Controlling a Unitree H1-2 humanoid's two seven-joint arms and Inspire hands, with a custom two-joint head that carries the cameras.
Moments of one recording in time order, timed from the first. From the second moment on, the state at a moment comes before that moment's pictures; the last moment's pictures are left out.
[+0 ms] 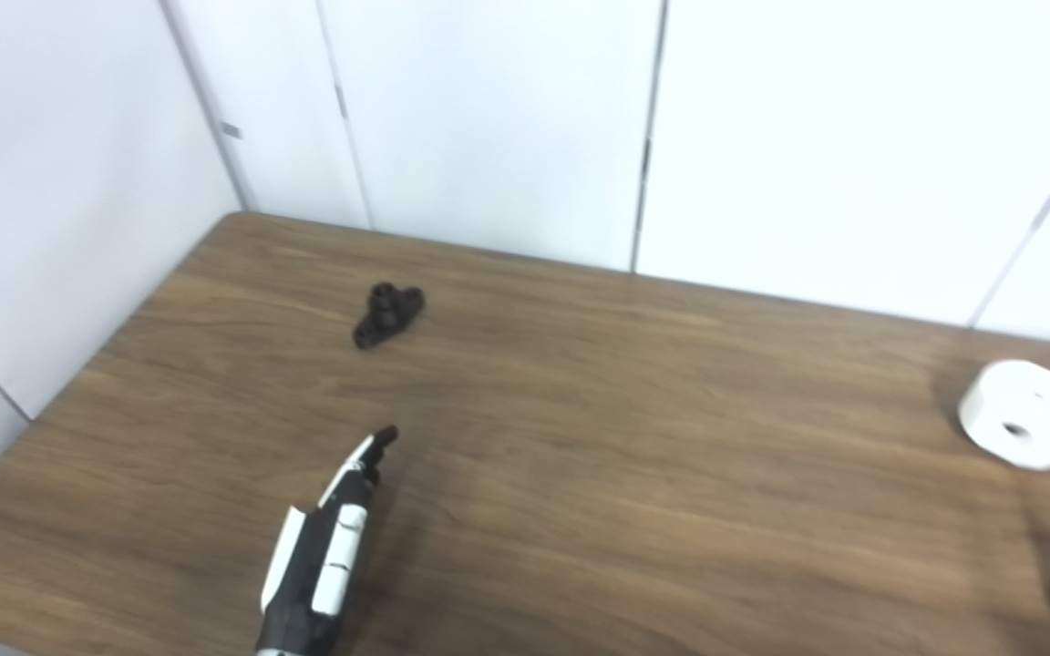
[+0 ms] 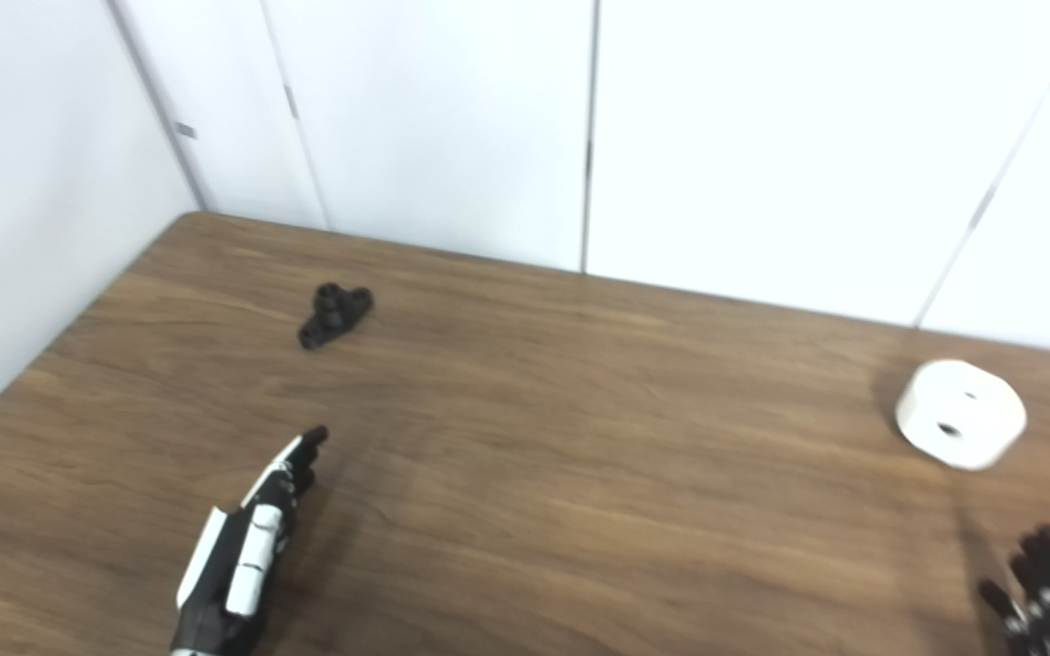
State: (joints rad) left arm 0.43 0.11 0.08 -0.27 -0.05 -0.25 0.03; right arm 0.21 -0.29 -0.20 -0.09 0.25 -0.14 0.21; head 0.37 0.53
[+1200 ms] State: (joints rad) left arm 0.19 0.14 0.18 -0.44 0.56 0.20 0.18; right arm 0.24 -0.31 -0.22 -0.09 0.22 -0.18 0.23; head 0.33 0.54
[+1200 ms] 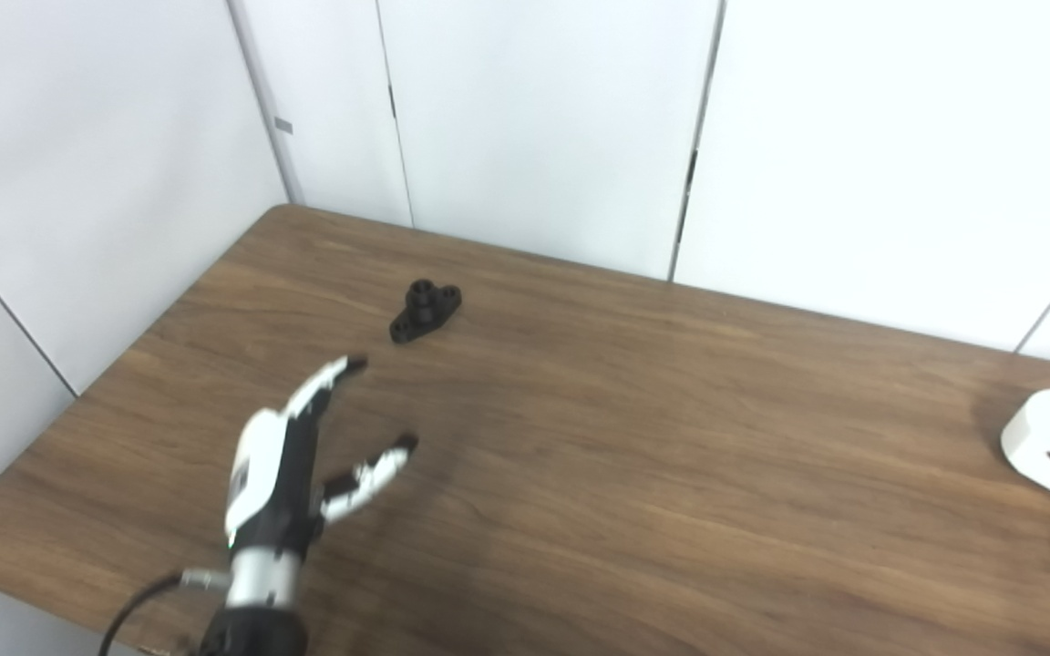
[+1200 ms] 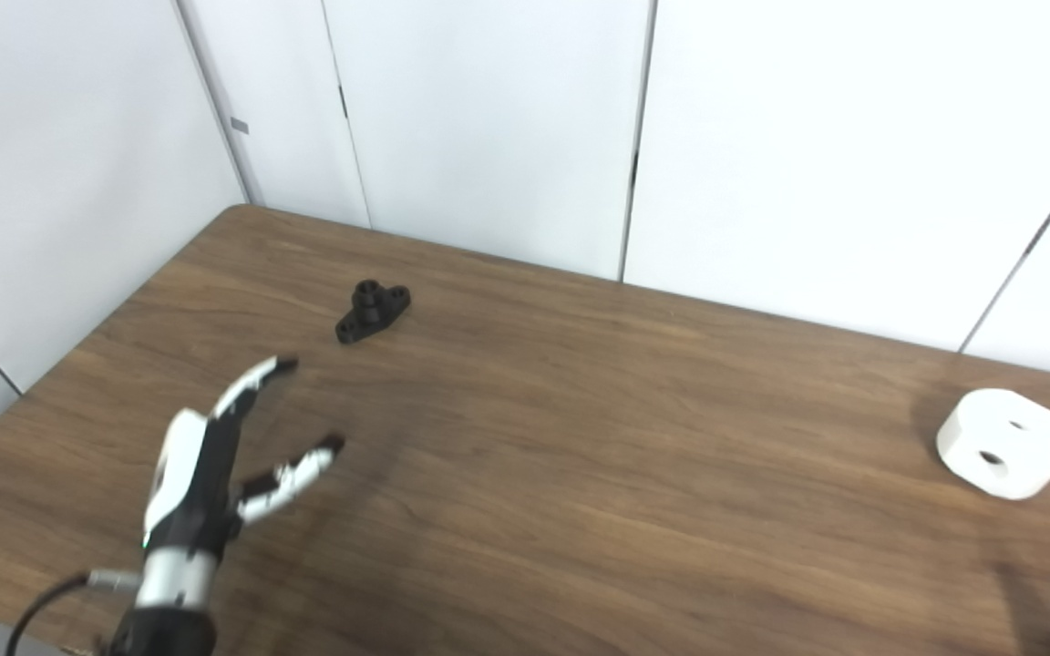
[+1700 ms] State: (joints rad) left arm -0.05 0.22 0.15 -0.15 0.75 0.31 0.20; right arm 0.26 -0.31 -0.22 -0.11 0.21 -0.18 0.23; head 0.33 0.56
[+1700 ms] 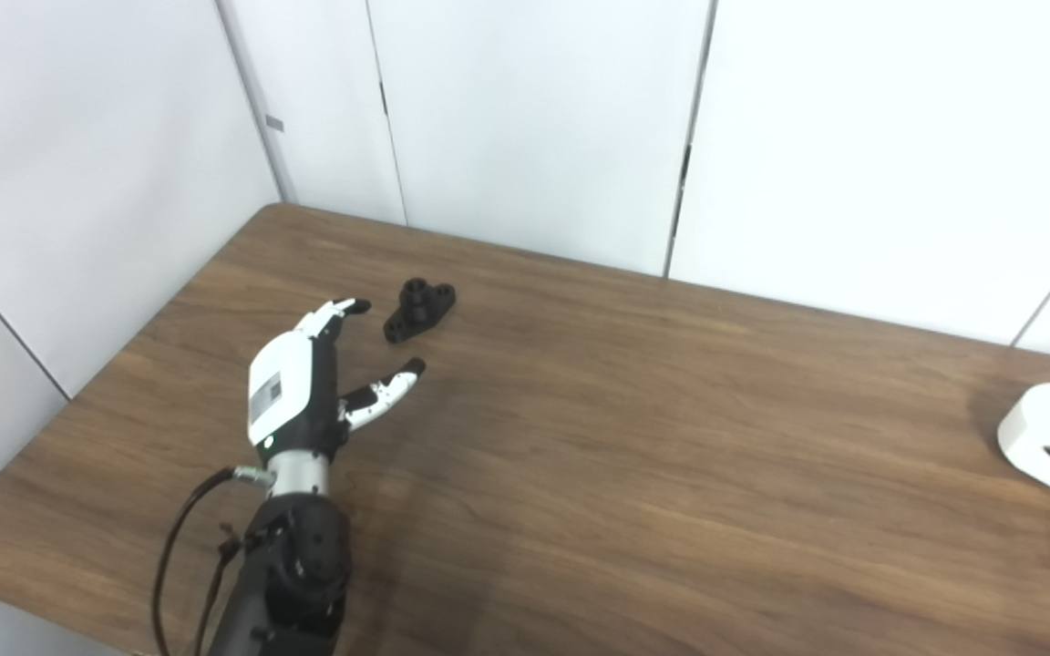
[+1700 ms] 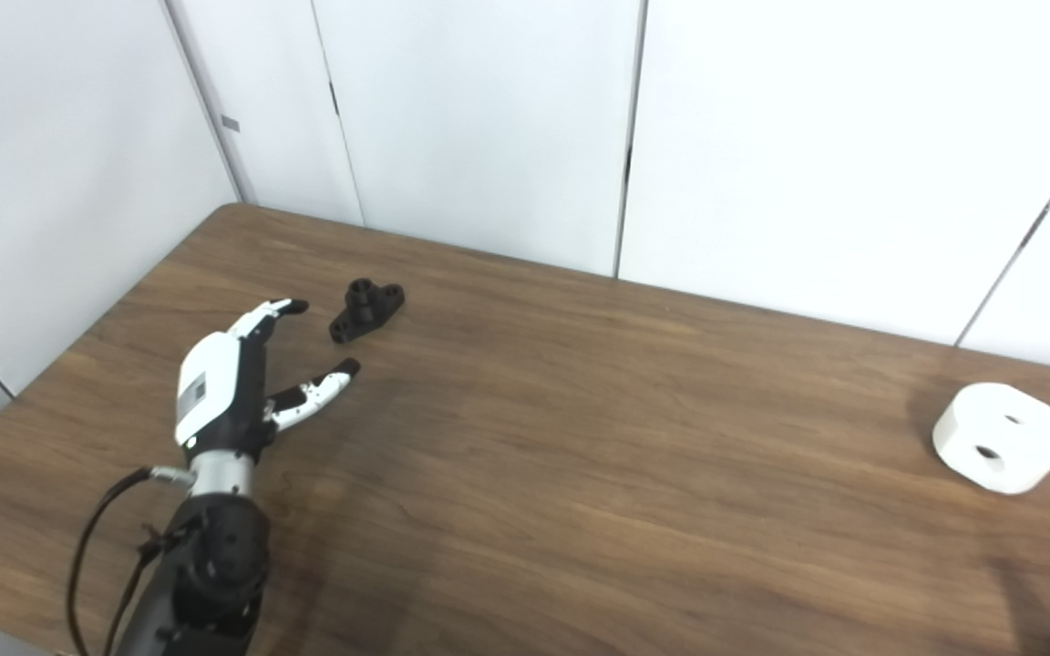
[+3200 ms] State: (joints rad) left arm -0.33 0.32 0.03 0.30 0.86 0.47 0.18; right arm 0.29 -0.31 -0.22 -0.12 0.23 -0.19 0.23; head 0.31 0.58
